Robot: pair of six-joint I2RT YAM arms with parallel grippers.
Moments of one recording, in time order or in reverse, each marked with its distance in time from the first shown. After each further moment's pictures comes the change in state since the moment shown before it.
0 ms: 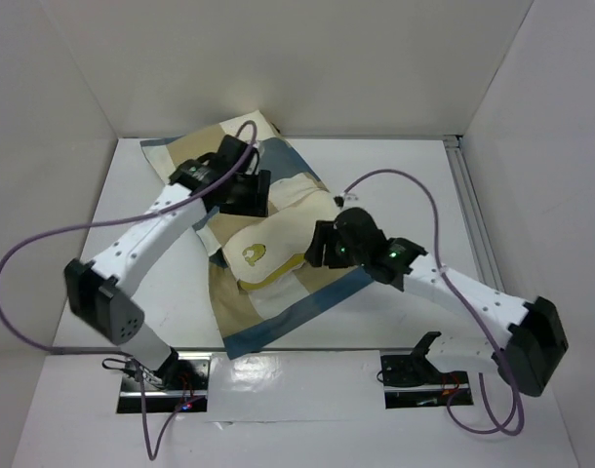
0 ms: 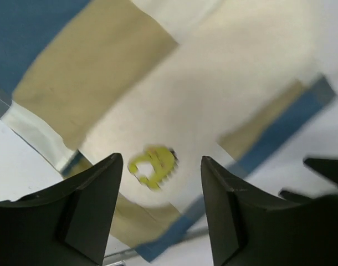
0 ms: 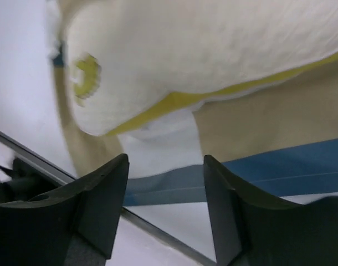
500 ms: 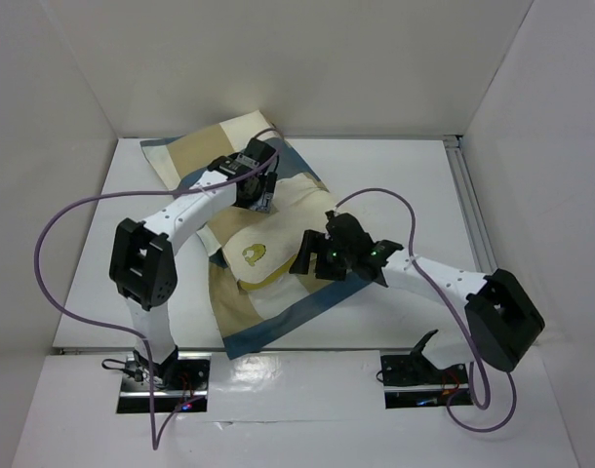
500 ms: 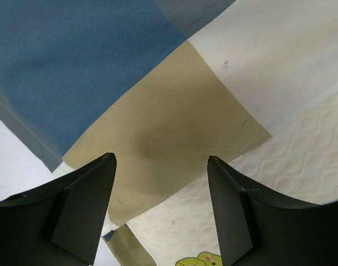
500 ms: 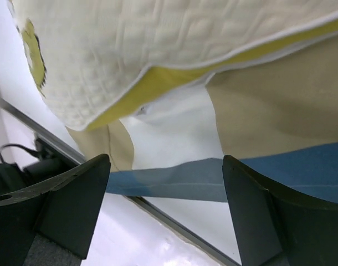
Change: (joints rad) left arm 0.031 0.379 0.066 0.130 -0.328 0.119; right arm -0.039 0.204 -0.170 0.227 -0.268 0.188
